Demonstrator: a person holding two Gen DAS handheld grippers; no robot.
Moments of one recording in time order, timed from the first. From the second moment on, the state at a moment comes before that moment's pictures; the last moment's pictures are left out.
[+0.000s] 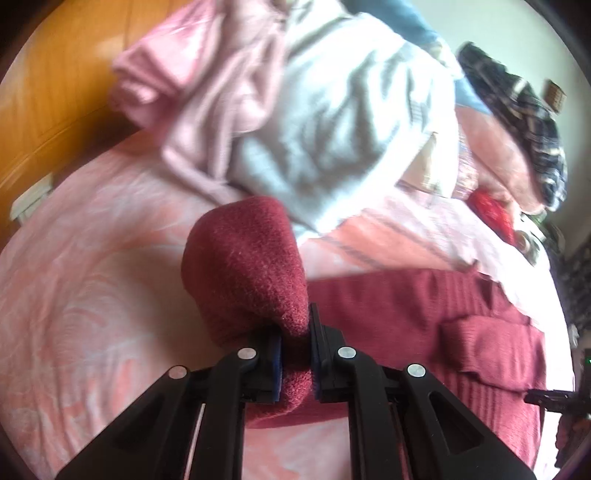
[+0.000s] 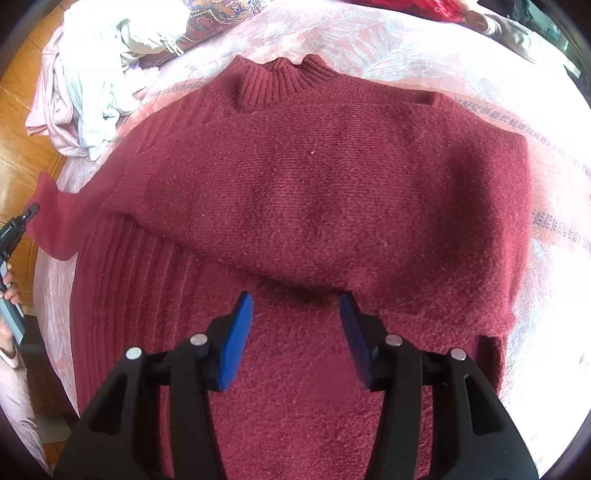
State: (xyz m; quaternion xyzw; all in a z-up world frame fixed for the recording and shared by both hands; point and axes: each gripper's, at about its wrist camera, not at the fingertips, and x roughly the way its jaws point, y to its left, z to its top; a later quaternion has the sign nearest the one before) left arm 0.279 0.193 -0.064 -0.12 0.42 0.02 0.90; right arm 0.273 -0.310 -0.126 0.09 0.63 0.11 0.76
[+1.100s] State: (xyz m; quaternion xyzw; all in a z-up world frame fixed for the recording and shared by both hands) left arm 0.265 -0.066 -0.113 -0.06 0.52 -0.21 0.82; right arm 0.272 -0.356 -0.126 0.09 0.62 0.09 0.77
